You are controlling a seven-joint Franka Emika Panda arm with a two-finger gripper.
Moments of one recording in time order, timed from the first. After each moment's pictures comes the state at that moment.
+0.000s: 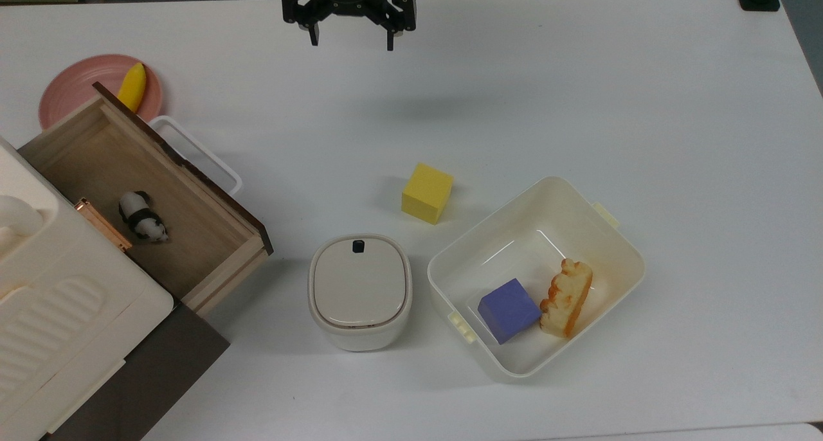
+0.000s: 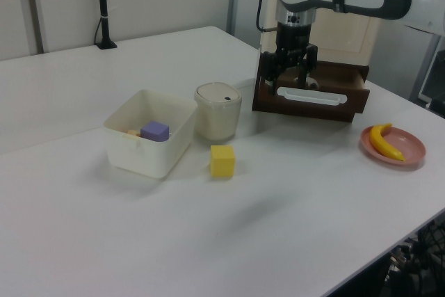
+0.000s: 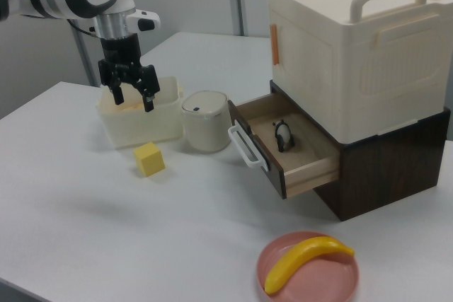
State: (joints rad) arm 0.05 0.10 0.00 -1.59 -0.03 1.61 0.10
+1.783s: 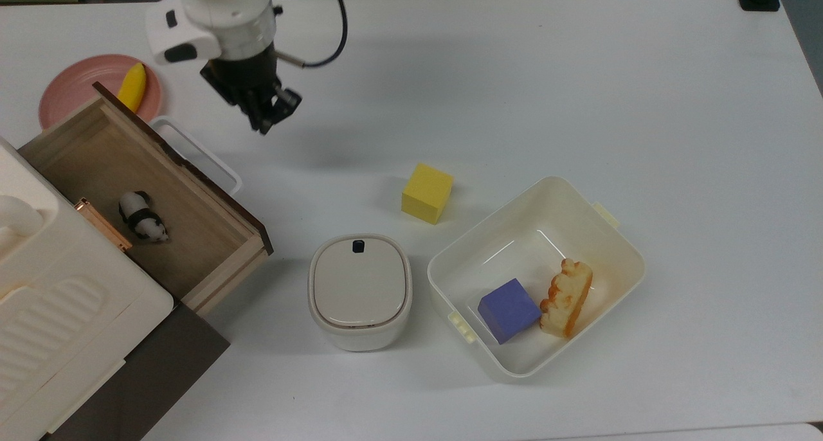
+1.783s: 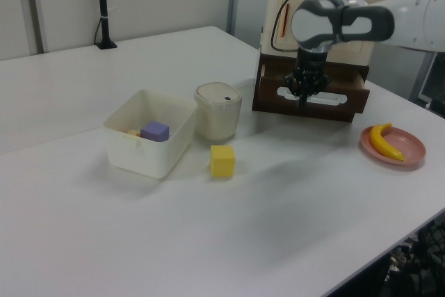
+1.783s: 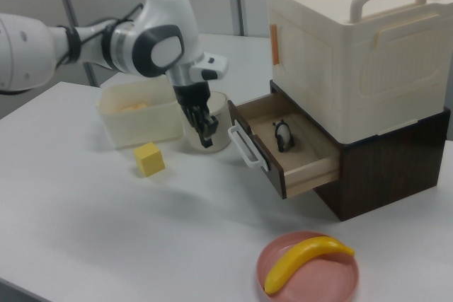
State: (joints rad) arm 0.02 0.23 -0.18 -1.71 -0.03 1.99 0.31
